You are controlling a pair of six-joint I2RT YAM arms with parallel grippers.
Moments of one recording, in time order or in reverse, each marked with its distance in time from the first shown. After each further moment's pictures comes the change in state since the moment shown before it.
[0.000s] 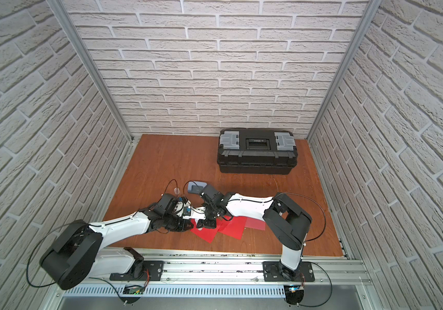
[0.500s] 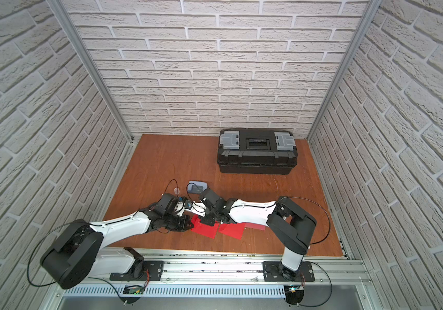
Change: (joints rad) left arm 0.000 0.005 0.001 0.008 0.003 0.000; right arm 0.029 -0.058 -0.099 0.204 0.315 0.161
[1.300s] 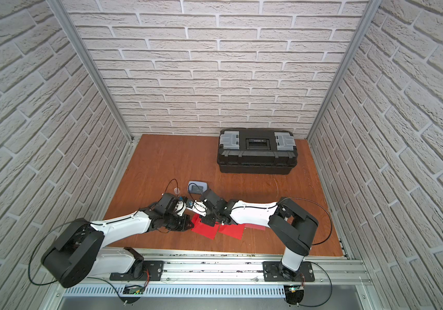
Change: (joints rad) left arm 0.001 0.010 0.006 0.001 0.005 0.000; right arm 0.005 -0.021 -0.033 0.024 0.051 0.069
